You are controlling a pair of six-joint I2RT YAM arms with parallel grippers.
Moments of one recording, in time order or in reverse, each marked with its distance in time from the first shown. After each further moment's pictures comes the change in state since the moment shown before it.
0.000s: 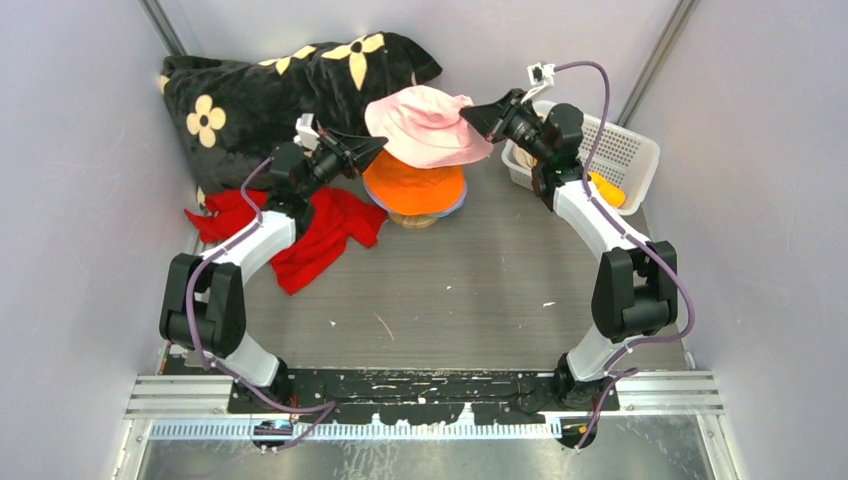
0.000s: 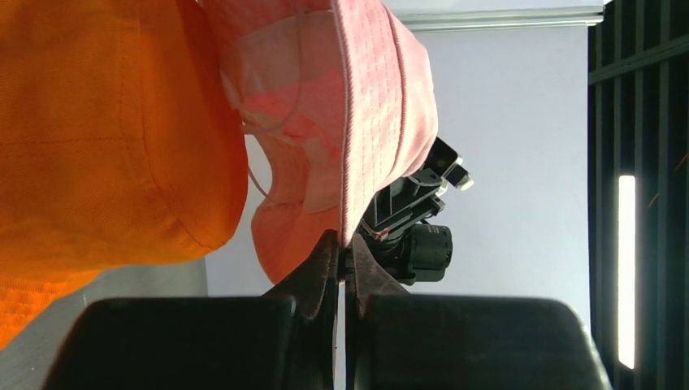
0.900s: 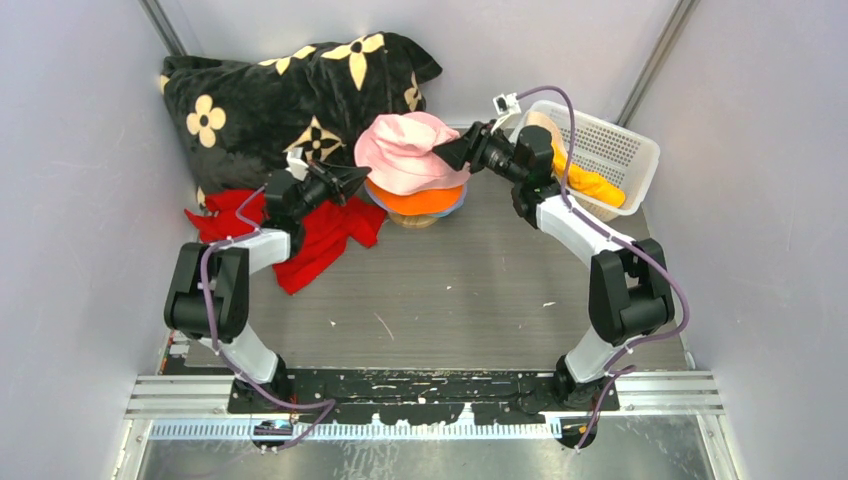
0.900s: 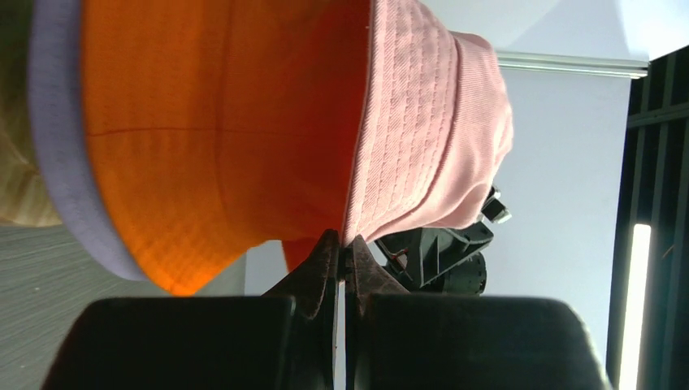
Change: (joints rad) left arm 0.111 0.036 -0.219 0.144 0.058 -0.003; right arm 0.110 -0.001 -0.109 -0.058 0.028 -0.085
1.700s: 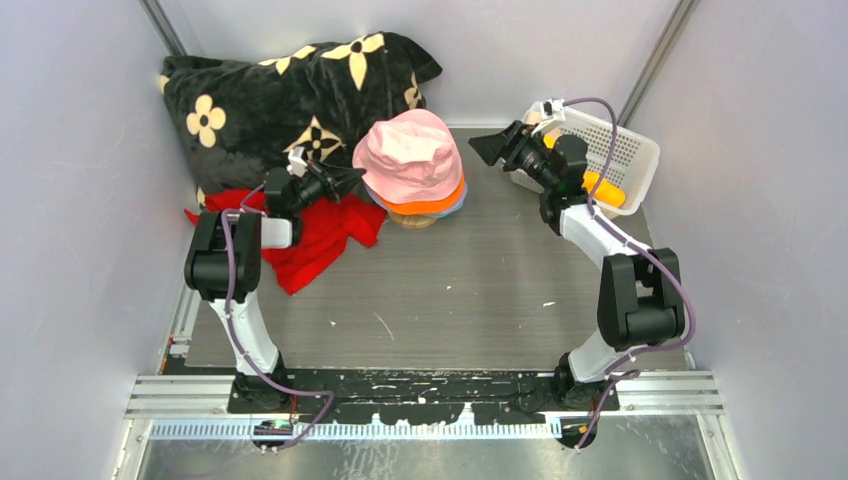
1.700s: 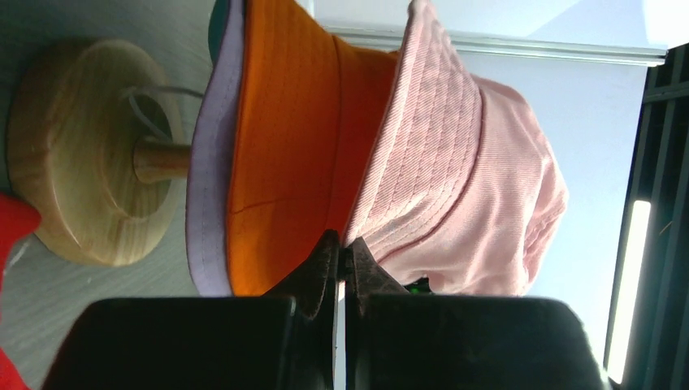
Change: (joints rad) left arm 0.085 0.301 0.085 0.217 0.177 -0.011; right arm -0.166 -0.079 -0.149 0.106 0.046 0.060
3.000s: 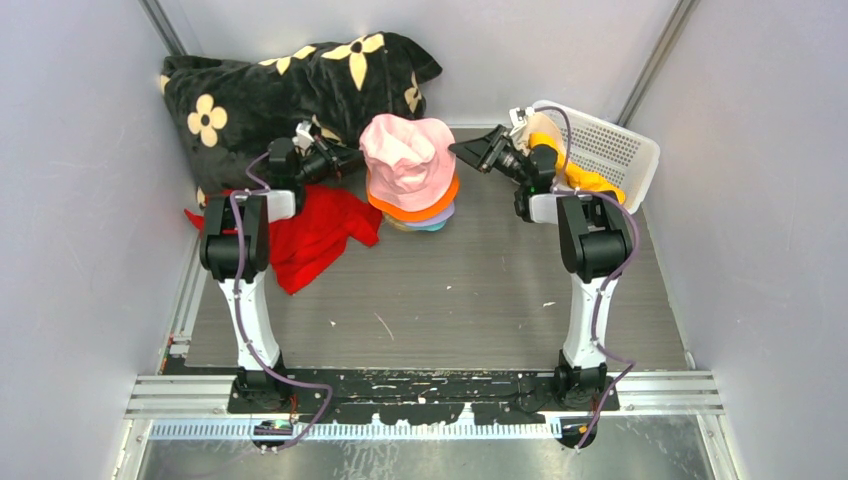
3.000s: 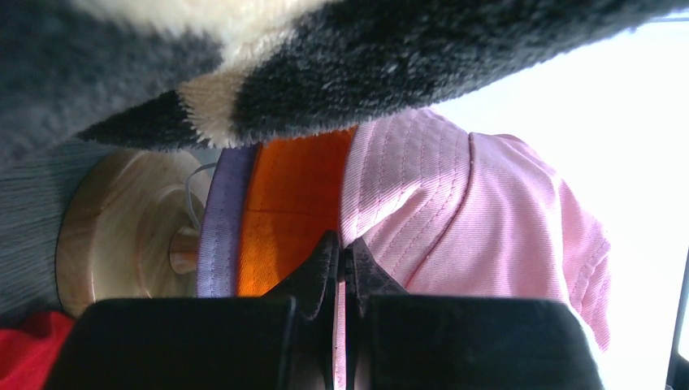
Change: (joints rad) left arm 0.013 0.216 0.404 -0.257 0.107 0.182; right arm 0.011 0.542 0.182 0.585 -0.287 0.541
